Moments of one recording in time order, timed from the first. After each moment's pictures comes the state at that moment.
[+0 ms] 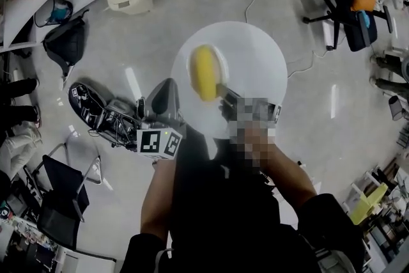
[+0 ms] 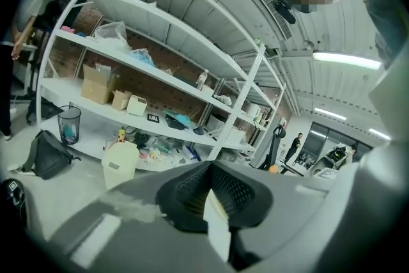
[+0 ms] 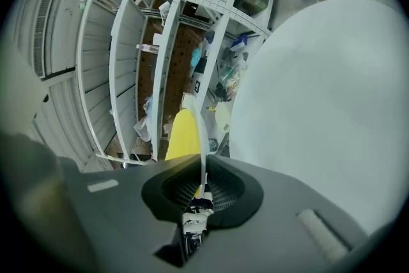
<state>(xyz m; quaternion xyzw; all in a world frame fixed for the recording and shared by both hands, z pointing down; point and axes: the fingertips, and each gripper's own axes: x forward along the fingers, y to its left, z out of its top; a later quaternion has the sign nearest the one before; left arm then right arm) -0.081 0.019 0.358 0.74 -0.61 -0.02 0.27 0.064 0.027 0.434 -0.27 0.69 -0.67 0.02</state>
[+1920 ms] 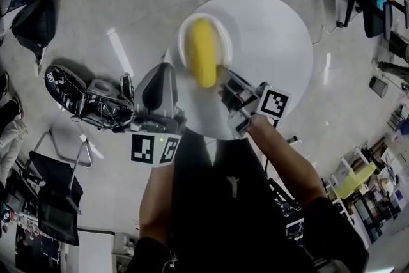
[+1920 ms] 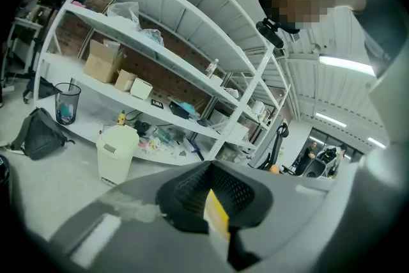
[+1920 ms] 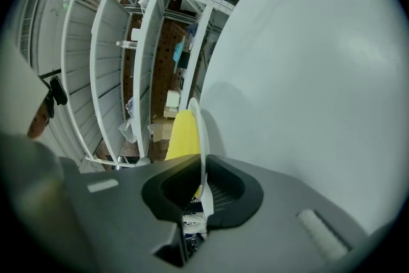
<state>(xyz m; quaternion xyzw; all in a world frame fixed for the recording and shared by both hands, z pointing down) -0.091 -0.014 0.460 0.74 -0.60 -0.05 0.30 0.045 0.005 0.544 -0.29 0.65 -0.70 0.00</state>
